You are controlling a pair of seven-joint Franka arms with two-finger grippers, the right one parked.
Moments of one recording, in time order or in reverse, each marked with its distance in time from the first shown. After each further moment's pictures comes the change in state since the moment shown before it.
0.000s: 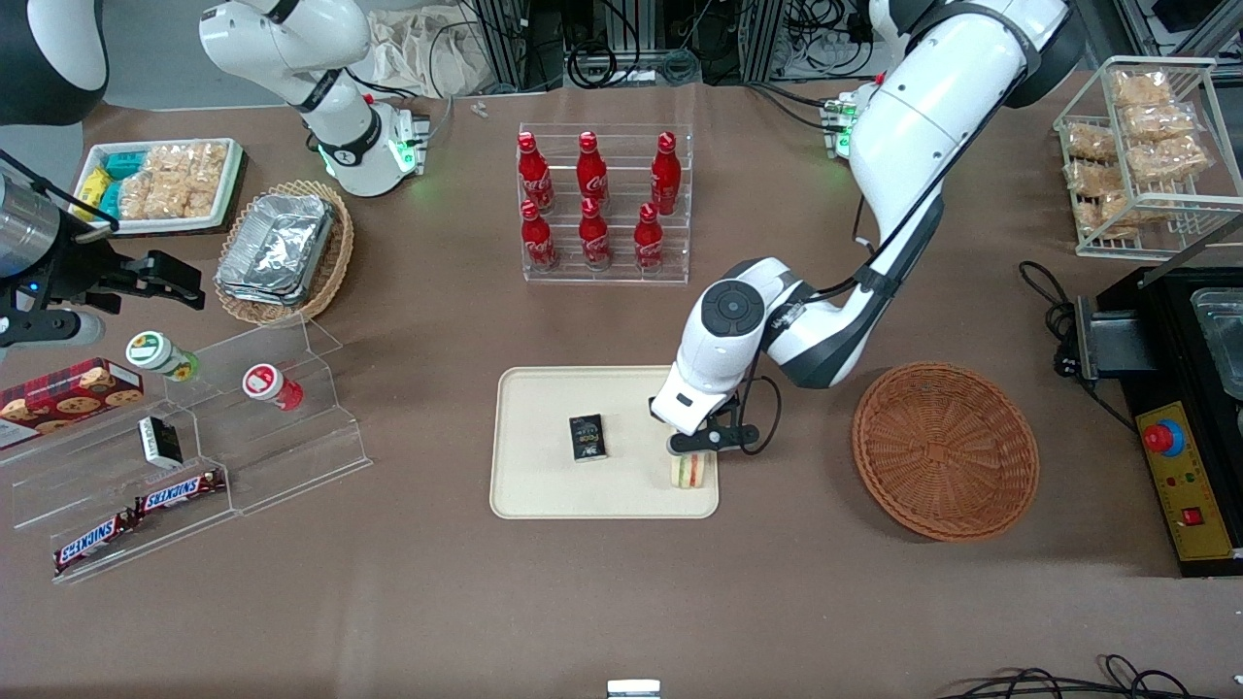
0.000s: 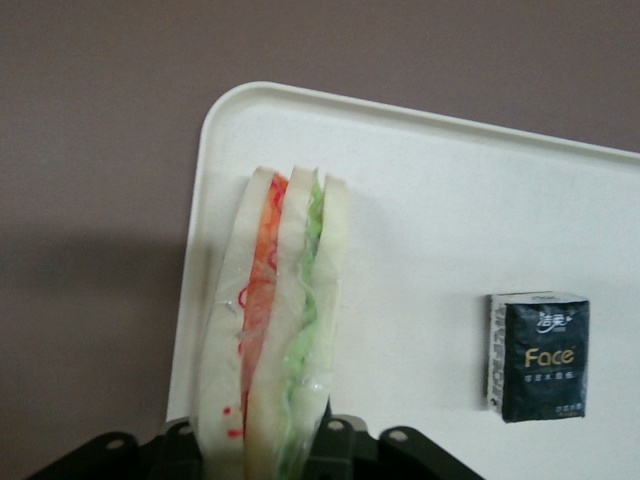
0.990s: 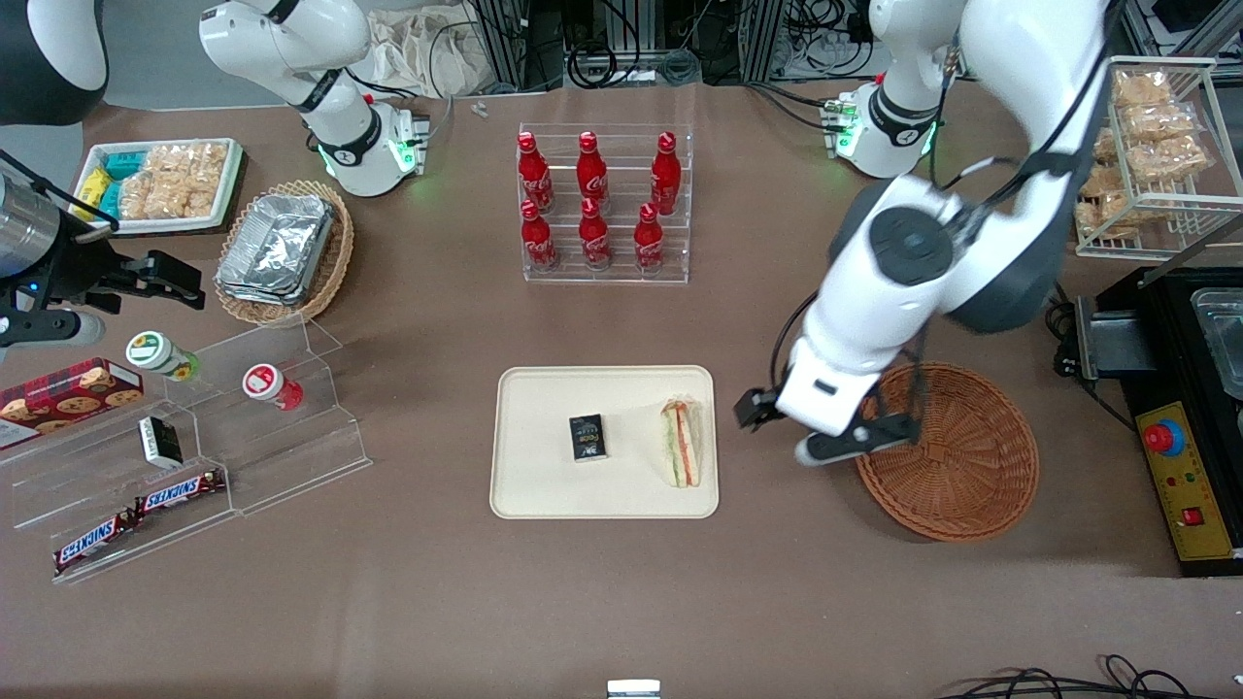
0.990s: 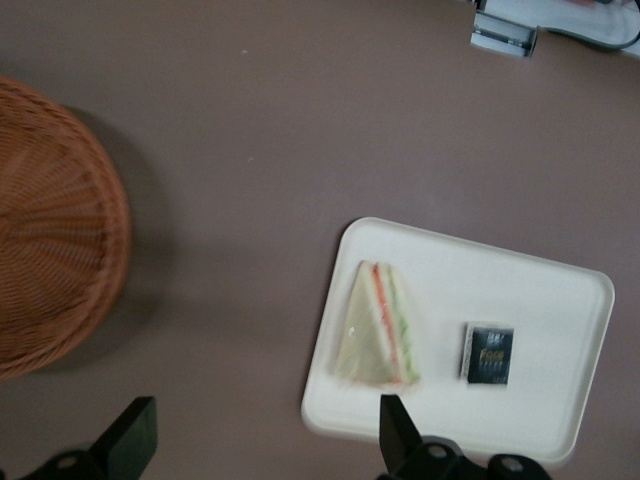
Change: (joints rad) arm 0.197 -0.353 0.000 0.151 -0.283 -0.507 0.295
